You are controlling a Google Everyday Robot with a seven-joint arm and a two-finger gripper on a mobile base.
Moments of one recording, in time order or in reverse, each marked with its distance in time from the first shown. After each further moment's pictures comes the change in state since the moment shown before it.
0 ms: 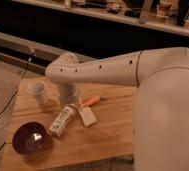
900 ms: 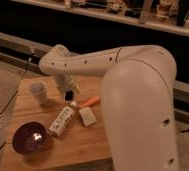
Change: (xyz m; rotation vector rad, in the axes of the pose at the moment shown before) arm -0.106 0.006 0.010 0.121 -0.113 -0.170
